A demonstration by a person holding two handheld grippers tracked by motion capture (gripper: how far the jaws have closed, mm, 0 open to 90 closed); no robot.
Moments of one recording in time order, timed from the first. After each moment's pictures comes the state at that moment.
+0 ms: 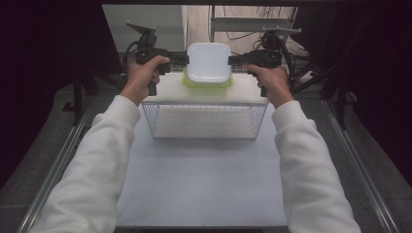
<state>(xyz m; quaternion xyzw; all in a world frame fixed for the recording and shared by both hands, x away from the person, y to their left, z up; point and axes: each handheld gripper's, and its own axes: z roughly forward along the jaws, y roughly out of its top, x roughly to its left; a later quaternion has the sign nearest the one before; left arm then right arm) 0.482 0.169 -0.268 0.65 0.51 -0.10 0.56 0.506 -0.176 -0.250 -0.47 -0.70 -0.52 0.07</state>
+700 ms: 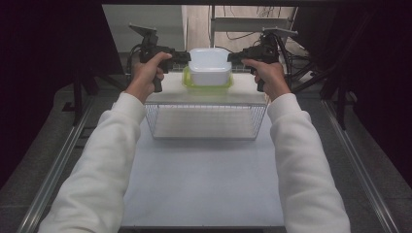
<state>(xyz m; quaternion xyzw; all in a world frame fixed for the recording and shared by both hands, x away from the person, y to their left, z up) 0.506 0.169 -0.283 0.60 0.54 -0.14 0.57 0.536 -0.177 -0.261 -0.53 -0.66 -0.51 0.13</state>
